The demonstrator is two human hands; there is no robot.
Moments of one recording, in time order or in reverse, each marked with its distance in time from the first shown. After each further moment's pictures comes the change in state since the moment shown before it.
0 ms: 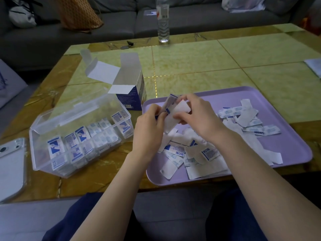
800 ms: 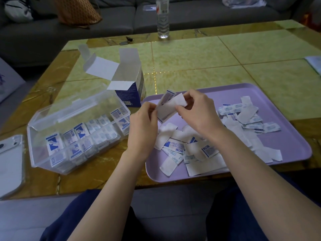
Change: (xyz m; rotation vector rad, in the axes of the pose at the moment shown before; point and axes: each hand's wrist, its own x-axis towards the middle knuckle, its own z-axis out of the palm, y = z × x) left_hand -0.003 -0.003 -0.007 -0.043 0.076 -0.044; right_hand 0.003 0.005 0.010 -0.078 0.197 0.011
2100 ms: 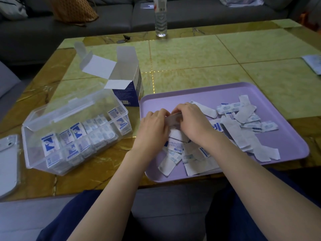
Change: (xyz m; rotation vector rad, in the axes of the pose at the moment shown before) left_hand -0.002 -0.010 0.021 0.372 -0.330 0.221; right_hand -0.003 0.018 0.017 -0.360 -0.255 -0.044
